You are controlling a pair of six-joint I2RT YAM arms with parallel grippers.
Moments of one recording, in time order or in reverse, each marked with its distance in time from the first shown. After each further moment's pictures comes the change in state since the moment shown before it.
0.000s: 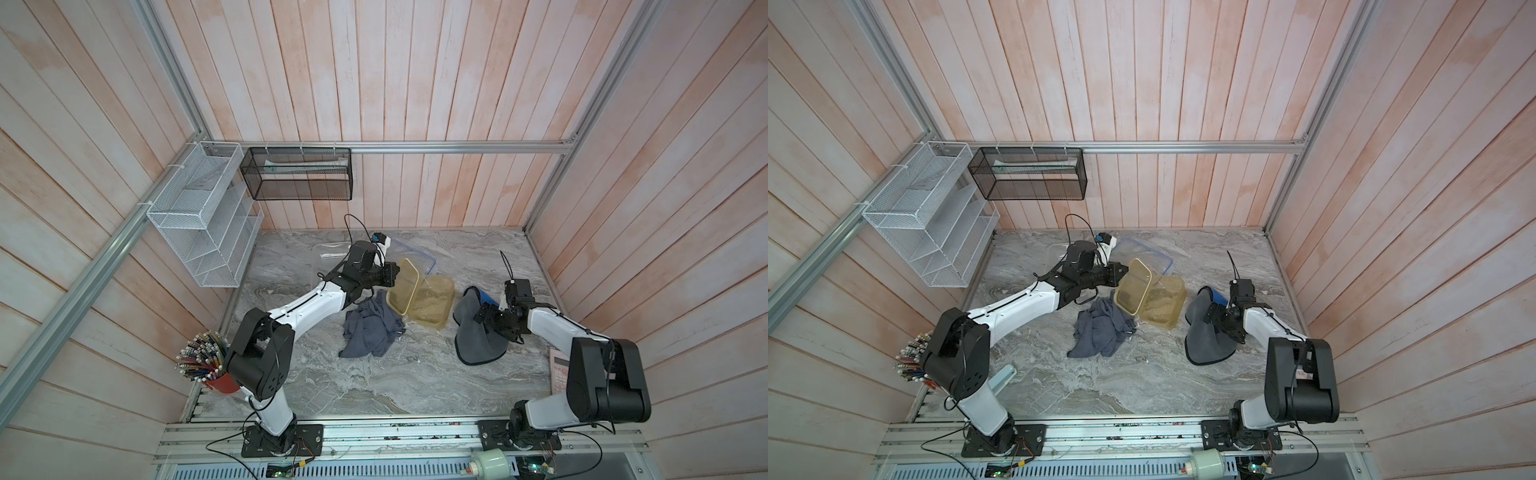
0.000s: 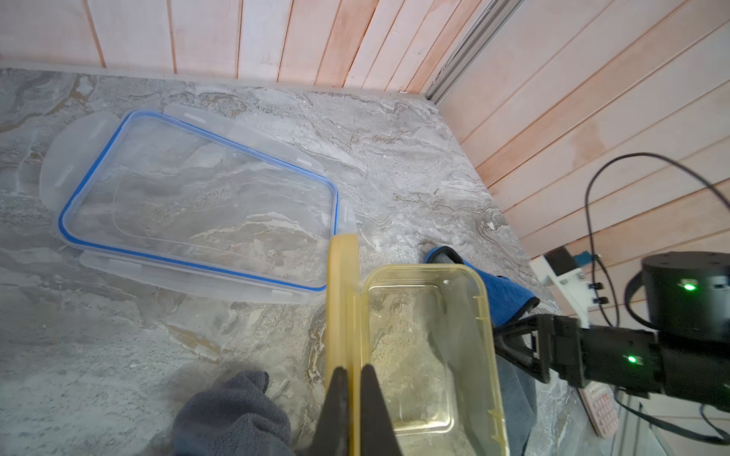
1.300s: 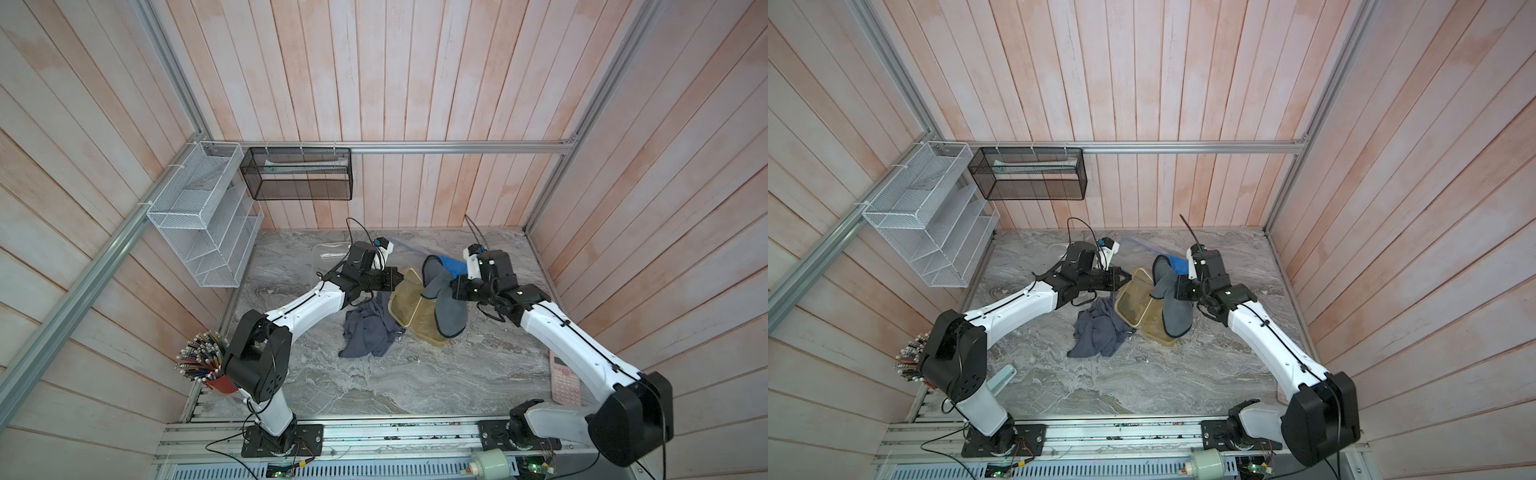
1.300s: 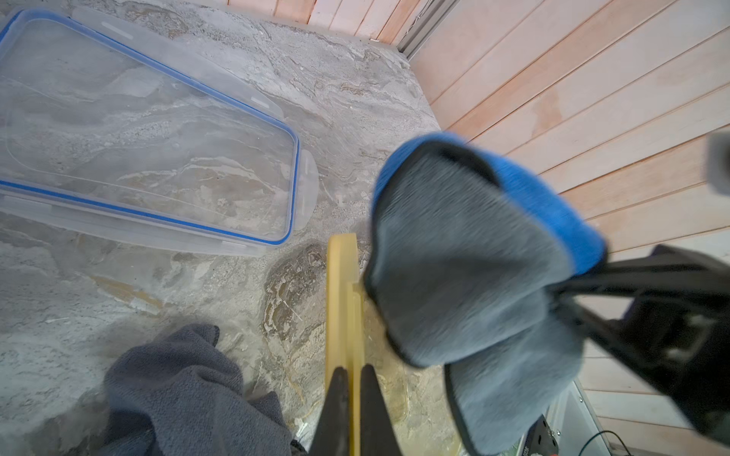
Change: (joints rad) left arm -0.001 -0.002 0.003 -0.081 0.141 -0.060; right arm 0.434 -0.151 0.282 -0.075 0.055 -0.056
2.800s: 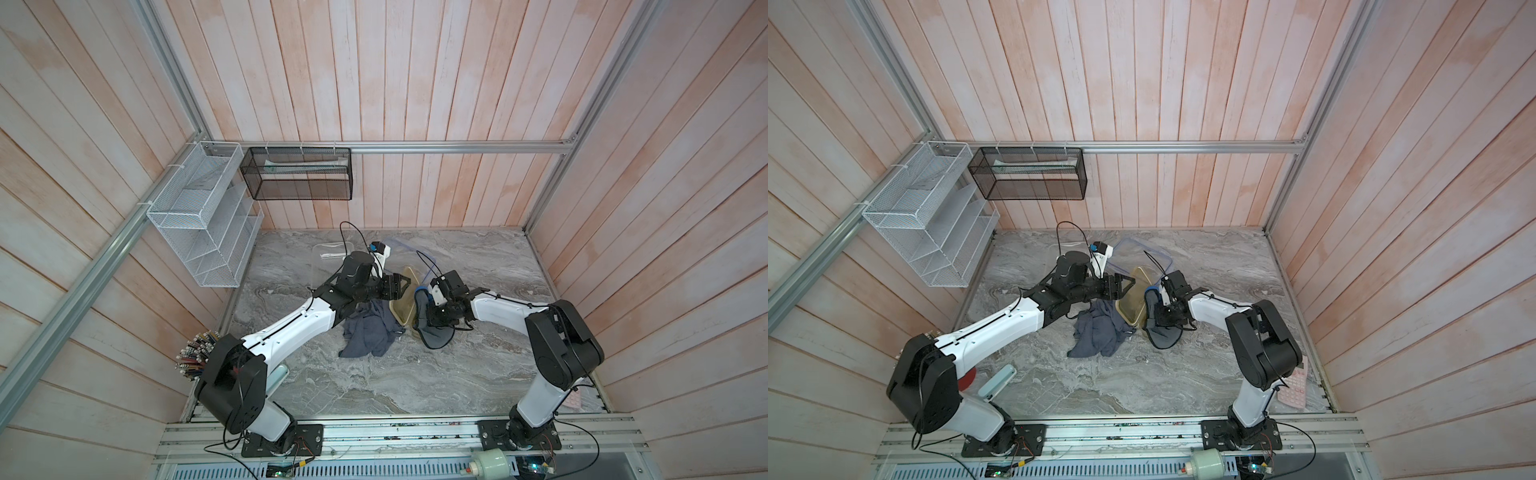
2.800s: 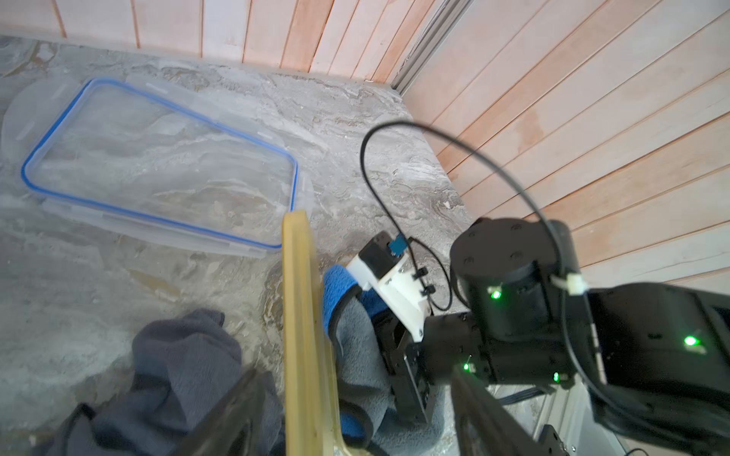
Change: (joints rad) left arm -0.072 -0.225 -0.202 0.050 -0.166 -0.018; right arm 0.066 0.410 -0.062 0.137 -0.132 -0.017
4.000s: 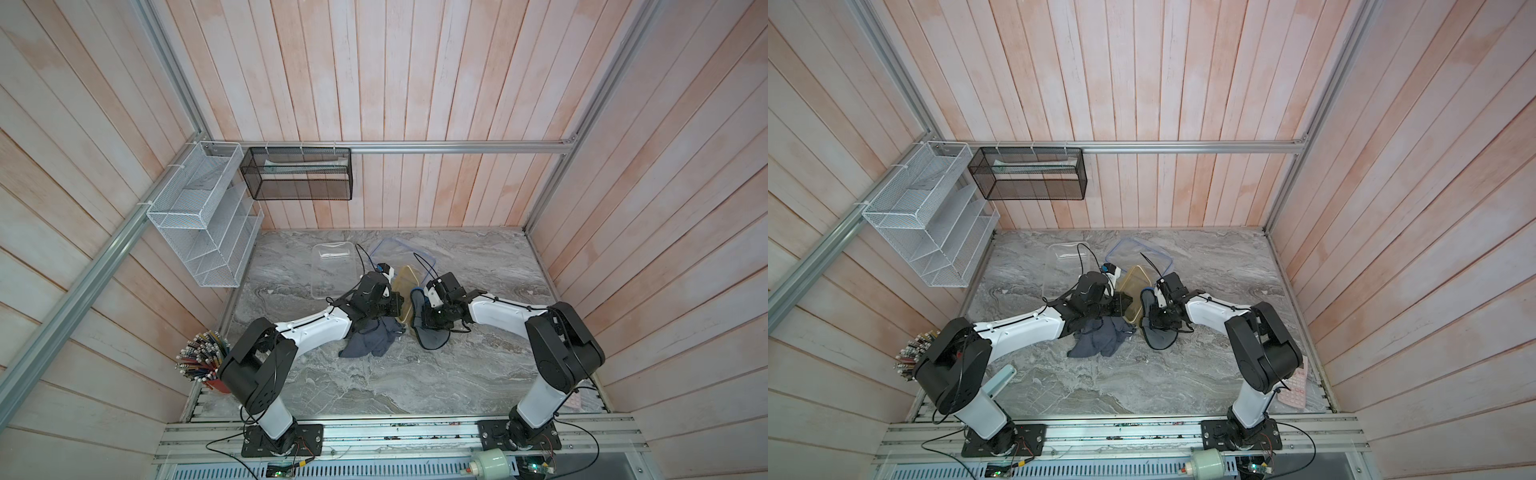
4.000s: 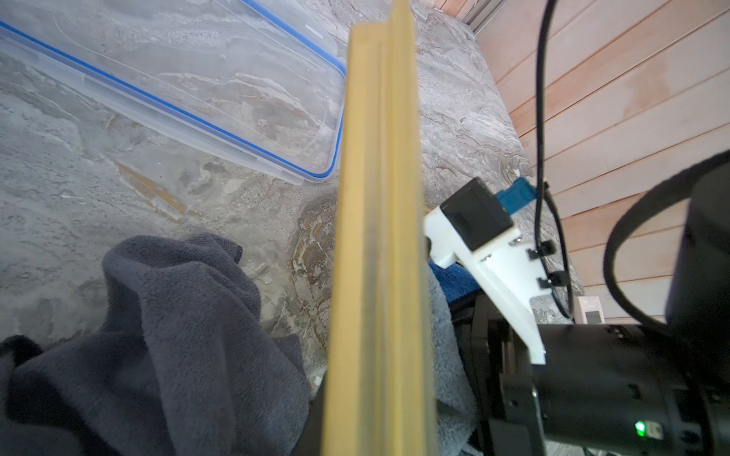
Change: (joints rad) left arm -0.073 0.169 -0.067 0.138 -0.106 -0.093; right arm 0.043 -0.017 -0.003 0.018 -0.098 0.126
